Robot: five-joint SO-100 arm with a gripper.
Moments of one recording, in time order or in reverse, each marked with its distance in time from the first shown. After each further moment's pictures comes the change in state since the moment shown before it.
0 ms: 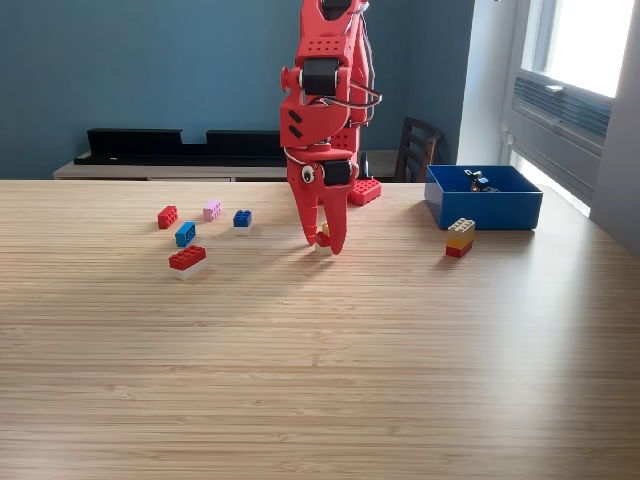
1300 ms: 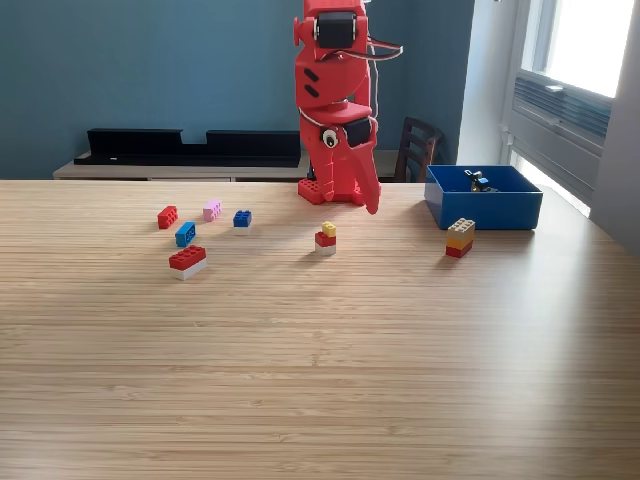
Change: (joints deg) arm -5.9 -1.8 -18.9 30.8 -1.8
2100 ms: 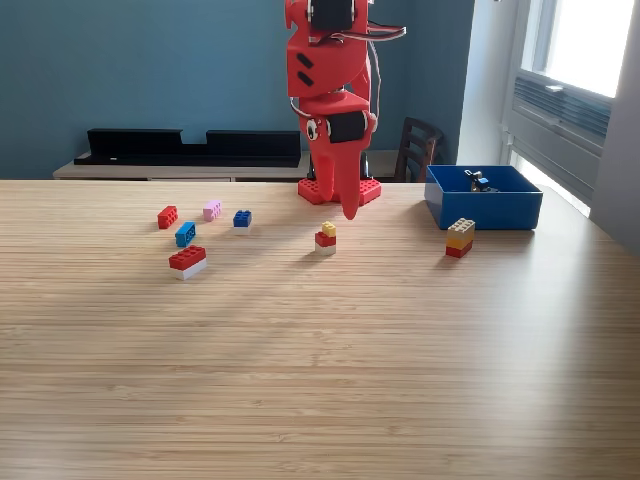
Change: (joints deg) arm -0.3 -19.5 -32.1 12.0 17.1
